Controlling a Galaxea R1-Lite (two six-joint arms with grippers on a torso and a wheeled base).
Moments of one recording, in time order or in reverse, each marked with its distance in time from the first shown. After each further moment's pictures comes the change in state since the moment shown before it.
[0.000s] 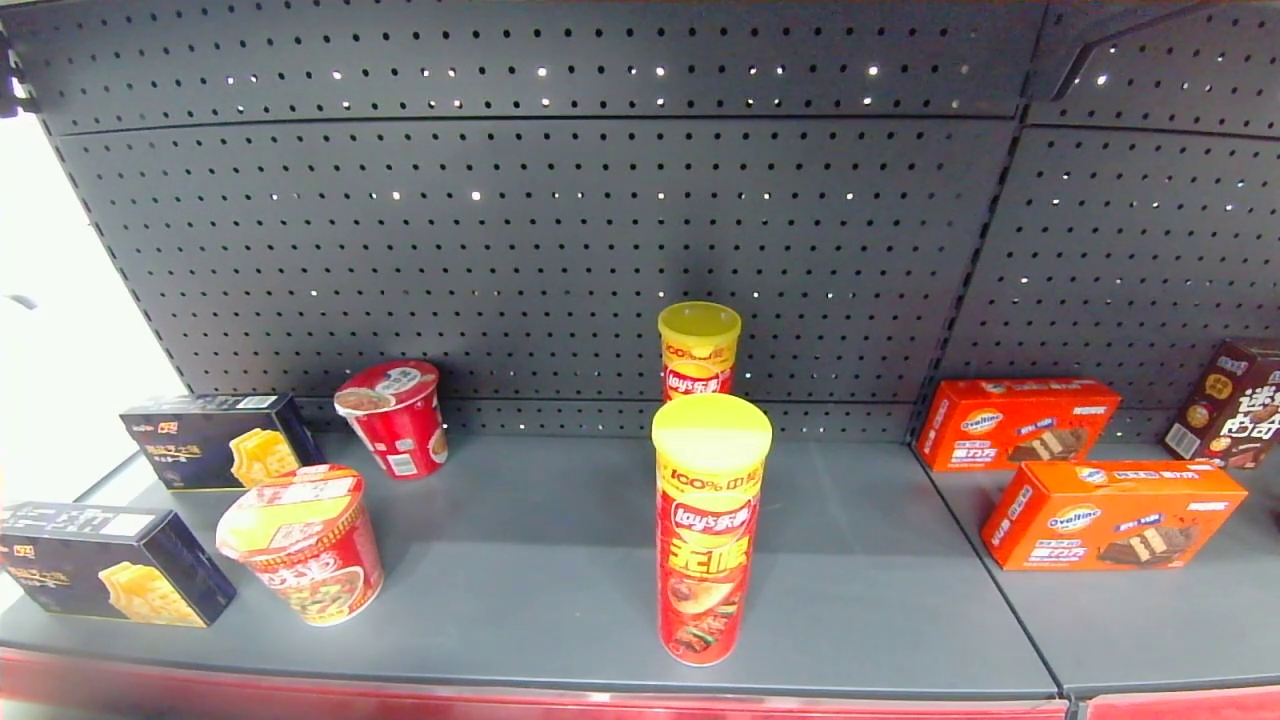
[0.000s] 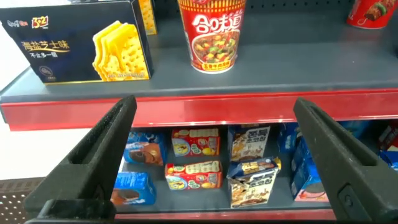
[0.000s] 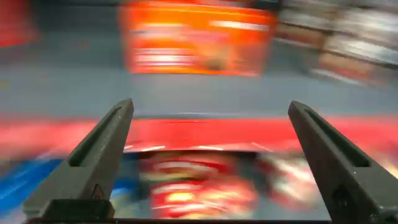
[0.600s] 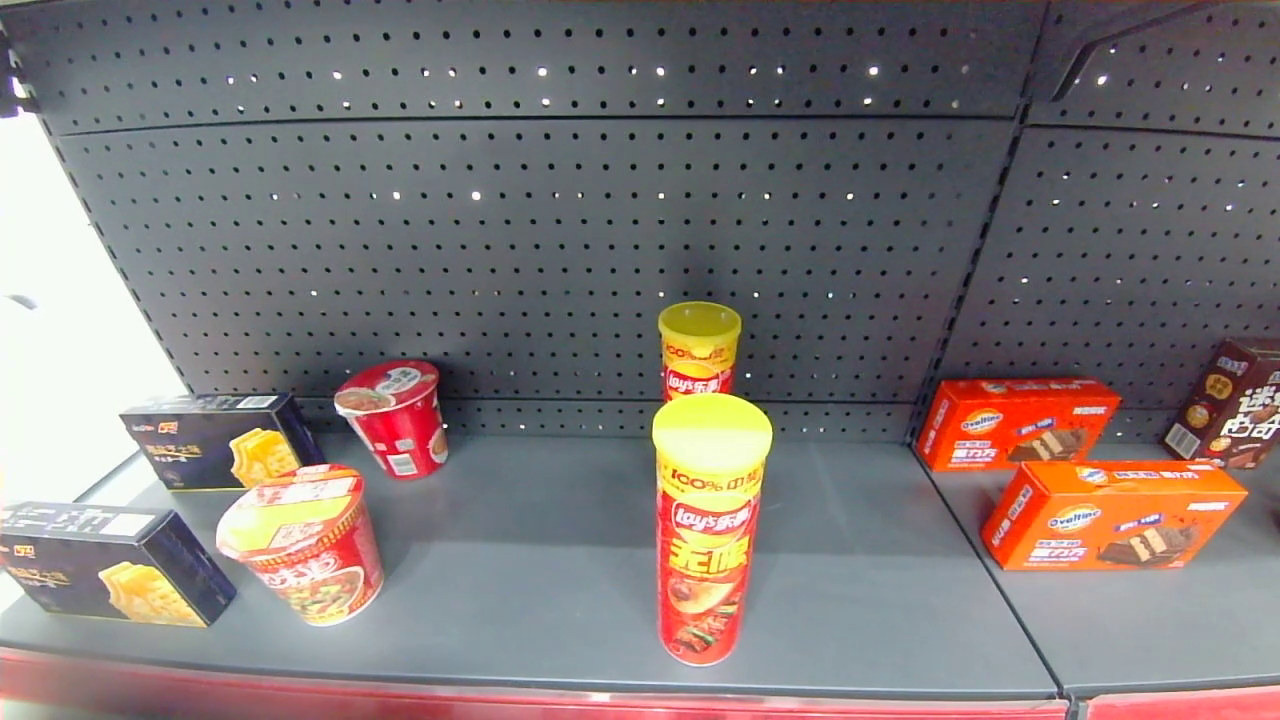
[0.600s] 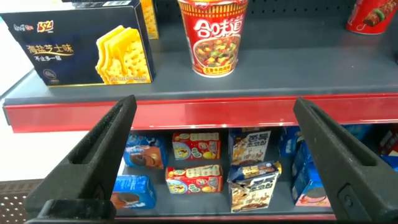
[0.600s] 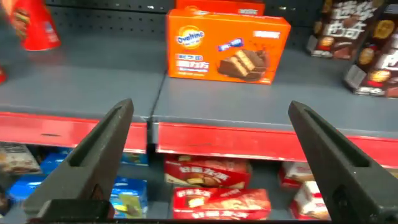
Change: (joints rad) left arm 0.001 -0.016 0.000 -0.001 0.001 0.001; right arm 0.000 0.000 0.015 -0.042 -0.050 0.028
